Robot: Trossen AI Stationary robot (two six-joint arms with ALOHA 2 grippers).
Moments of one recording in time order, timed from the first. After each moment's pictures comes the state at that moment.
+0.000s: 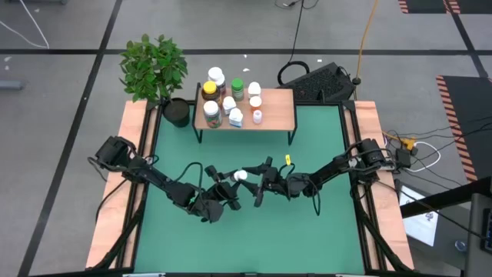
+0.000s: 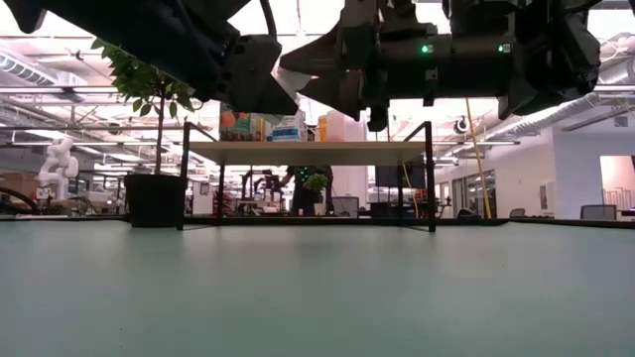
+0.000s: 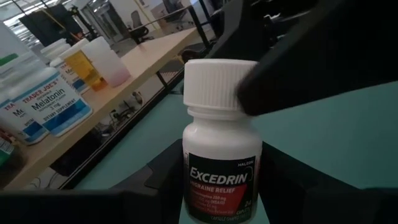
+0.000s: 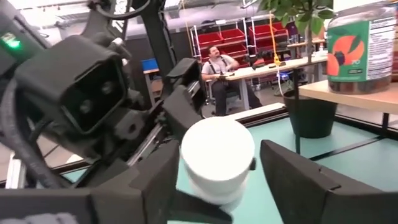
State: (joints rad) left arm -0.46 1.75 0.88 0.31 -1.13 -0.10; right arm 0.26 1.95 0.74 1.32 0.52 0.15
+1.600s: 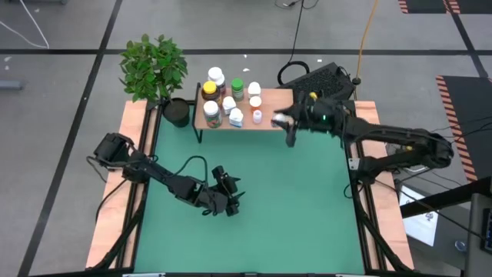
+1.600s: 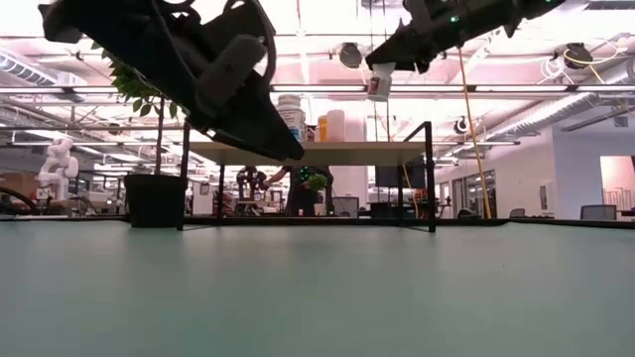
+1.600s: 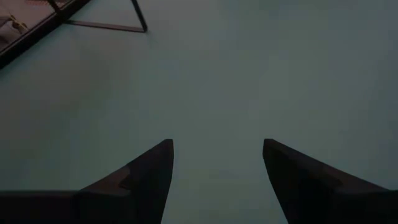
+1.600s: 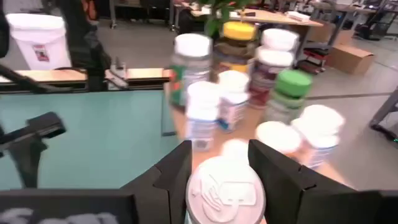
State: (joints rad) left arm -0.39 1.72 0.88 0.11 -0.65 -0.37; right arm -0.35 1.15 0.83 0.07 -0.03 -0.12
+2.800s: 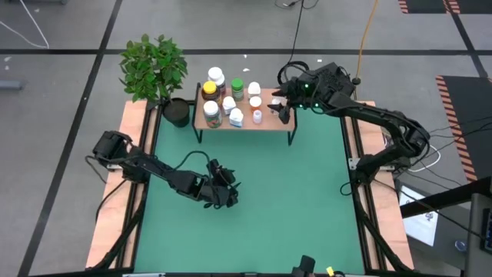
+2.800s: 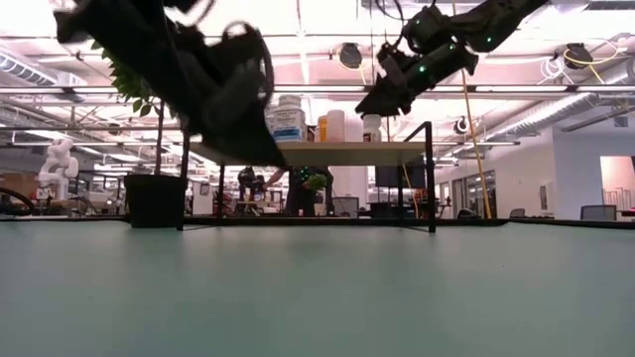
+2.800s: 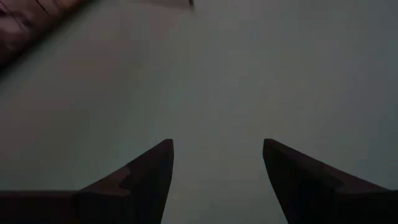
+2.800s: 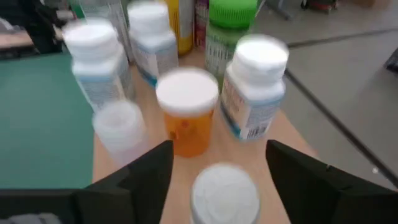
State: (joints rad) left arm -0.33 1.69 0.88 -0.05 -0.68 -0.48; right arm -0.68 1.45 1.04 -0.06 -0.31 -0.18
